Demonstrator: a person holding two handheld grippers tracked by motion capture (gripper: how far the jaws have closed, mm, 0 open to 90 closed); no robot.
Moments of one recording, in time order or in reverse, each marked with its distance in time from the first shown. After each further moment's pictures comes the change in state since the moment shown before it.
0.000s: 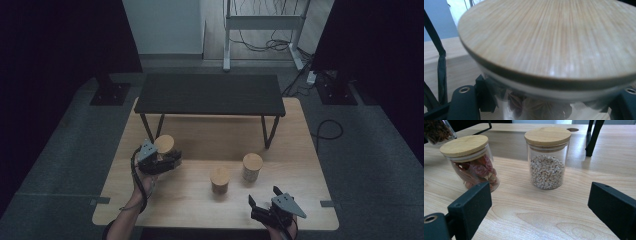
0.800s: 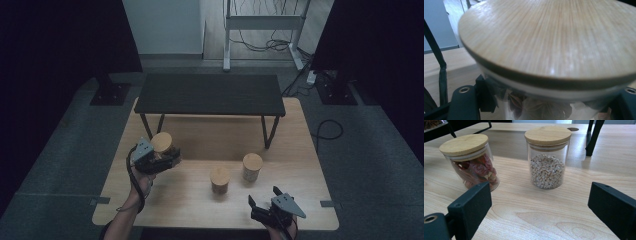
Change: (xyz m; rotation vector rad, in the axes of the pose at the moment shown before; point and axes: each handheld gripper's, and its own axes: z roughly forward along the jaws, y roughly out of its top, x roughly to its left) left arm -0.005 0.013 -0.016 -0.050 -0.020 0.011; right arm 0.000 0.000 0.000 0.003 -0.001 -0.003
